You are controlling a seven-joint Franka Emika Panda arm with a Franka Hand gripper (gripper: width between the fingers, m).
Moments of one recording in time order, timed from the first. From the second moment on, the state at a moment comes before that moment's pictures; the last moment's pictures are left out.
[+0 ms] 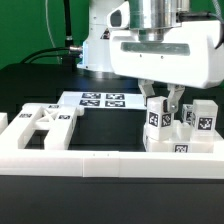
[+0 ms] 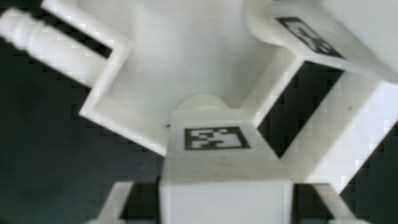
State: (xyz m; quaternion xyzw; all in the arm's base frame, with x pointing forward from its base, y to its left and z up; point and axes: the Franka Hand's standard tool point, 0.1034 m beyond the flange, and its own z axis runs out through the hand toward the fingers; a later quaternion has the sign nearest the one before) arm 0.609 0.053 0.076 -0.85 0.52 -0.01 0.06
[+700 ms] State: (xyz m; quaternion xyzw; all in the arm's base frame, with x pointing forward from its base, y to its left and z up) arm 0.610 0.055 0.076 -0.91 0.41 -0.02 0.06
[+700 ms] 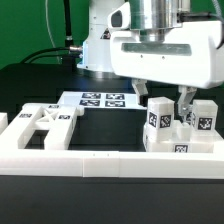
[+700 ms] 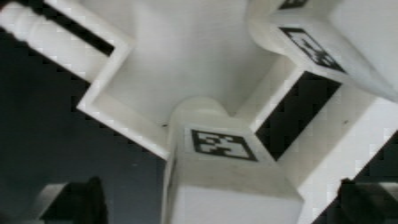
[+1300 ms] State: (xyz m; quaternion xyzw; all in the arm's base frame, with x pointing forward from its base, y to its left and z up) arm 0.610 0.054 0.076 -0.98 0.18 -0.04 0.05
